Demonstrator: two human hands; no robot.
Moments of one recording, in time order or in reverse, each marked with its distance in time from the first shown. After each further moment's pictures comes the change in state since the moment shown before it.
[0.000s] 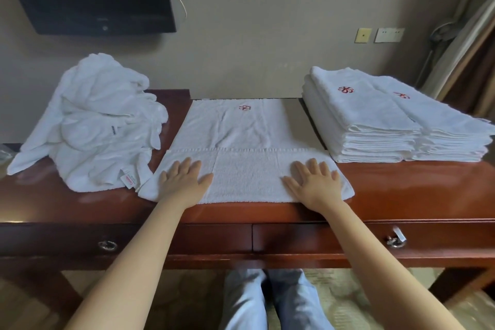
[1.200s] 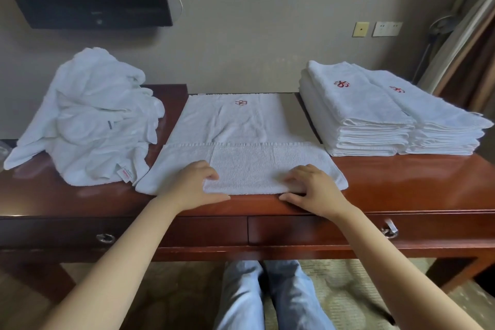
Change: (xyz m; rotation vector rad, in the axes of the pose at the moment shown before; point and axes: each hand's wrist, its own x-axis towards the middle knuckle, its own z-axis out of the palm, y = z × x) left_hand -0.035 0.014 -0.018 -0.362 0.061 0.397; right_hand -0.033 0.016 -0.012 0.316 0.161 -0.449
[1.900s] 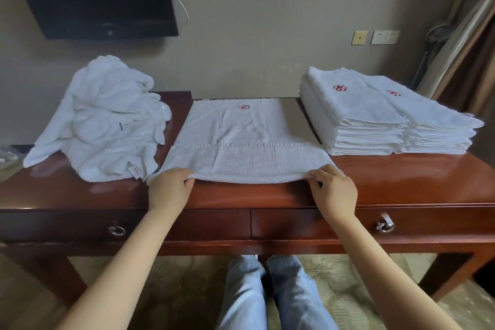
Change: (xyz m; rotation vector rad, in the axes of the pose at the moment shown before) left_hand -0.040 -0.007 -0.003 0.203 0.491 -0.150; right_hand -0.029 -0.004 0.010 -0.143 0.568 0.251
